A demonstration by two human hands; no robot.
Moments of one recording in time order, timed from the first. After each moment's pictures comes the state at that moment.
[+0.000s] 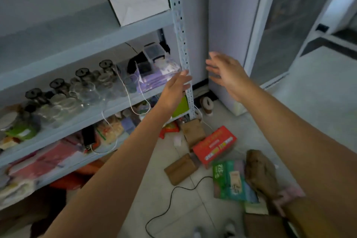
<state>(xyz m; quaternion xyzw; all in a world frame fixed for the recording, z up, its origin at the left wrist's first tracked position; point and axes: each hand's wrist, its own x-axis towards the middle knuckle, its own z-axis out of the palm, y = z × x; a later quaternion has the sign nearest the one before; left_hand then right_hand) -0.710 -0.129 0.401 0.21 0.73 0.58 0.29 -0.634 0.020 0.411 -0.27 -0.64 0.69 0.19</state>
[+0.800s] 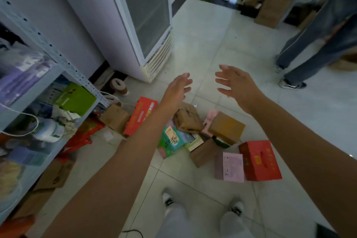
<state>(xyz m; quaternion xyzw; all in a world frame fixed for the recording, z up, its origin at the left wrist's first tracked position) -0.451 -0.033 0.288 0.34 0.62 0.43 0.55 -0.270 0.024 0.313 -0.54 -0.48 0.62 0.31</state>
